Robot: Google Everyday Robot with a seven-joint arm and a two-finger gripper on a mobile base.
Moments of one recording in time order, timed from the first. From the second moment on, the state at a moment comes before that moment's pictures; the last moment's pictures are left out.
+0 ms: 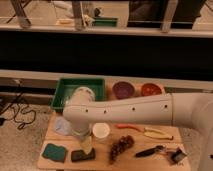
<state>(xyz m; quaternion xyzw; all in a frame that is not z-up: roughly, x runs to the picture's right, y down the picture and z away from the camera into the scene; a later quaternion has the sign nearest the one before) -0.123 0.229 0.650 -0.32 -0.21 -0.32 0.86</state>
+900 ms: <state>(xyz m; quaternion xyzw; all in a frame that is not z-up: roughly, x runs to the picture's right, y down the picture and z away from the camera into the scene) -0.239 0.281 0.641 -0.36 -0.27 -0.38 0.81</state>
